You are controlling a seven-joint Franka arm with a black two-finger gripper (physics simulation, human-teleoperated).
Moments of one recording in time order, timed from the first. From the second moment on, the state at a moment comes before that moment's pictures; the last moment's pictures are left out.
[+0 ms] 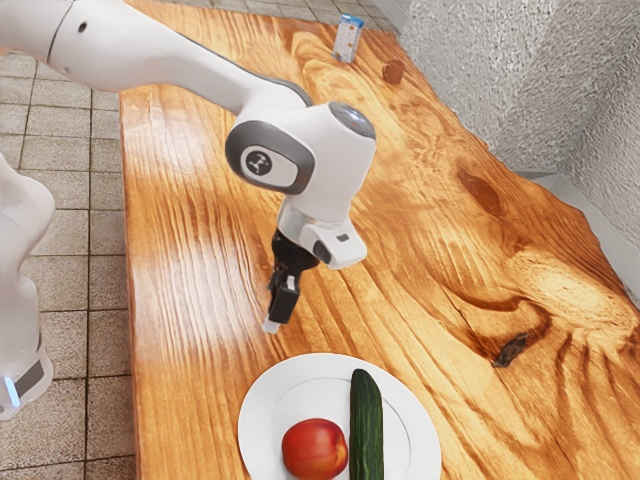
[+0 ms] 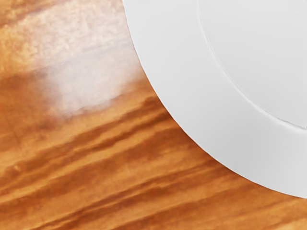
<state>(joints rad) -0.40 -0.28 -0.01 -2.18 -0.07 1.77 -0.10</state>
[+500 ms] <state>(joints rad) -0.59 -0.27 -0.02 -2.18 -0.07 2.03 -0.02</state>
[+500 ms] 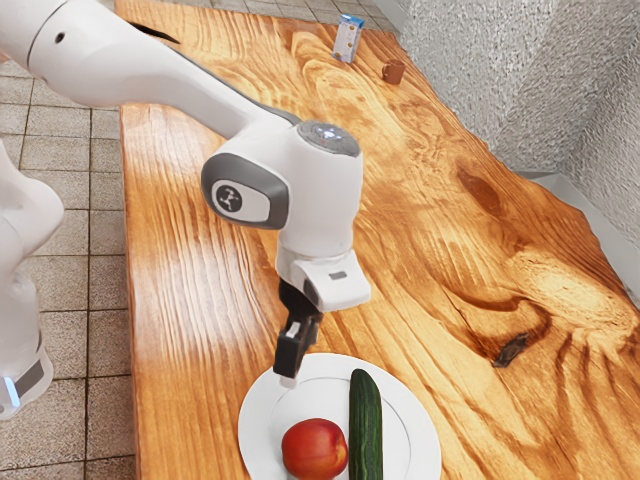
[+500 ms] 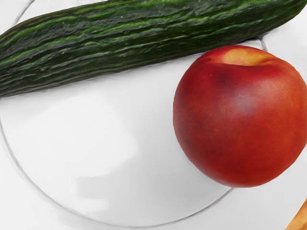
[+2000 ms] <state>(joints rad) -0.64 -0.01 -0.13 -1.96 -0.08 2.08 0.03</state>
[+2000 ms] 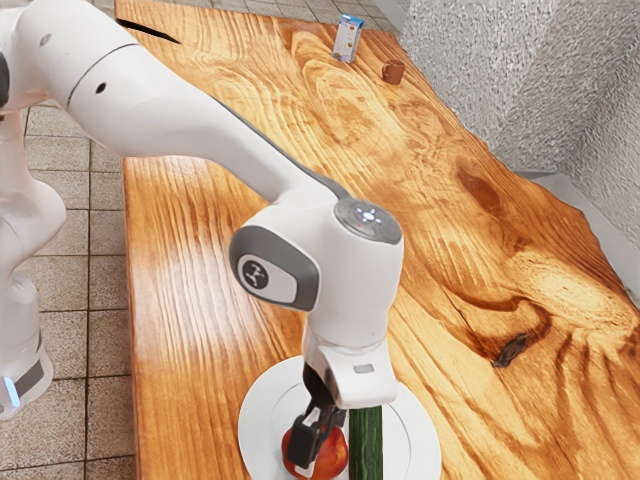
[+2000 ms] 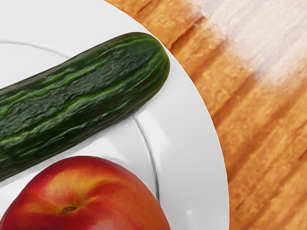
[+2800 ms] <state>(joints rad) -0.63 0.09 -0.08 -1.95 -0.08 2.08 0.05</state>
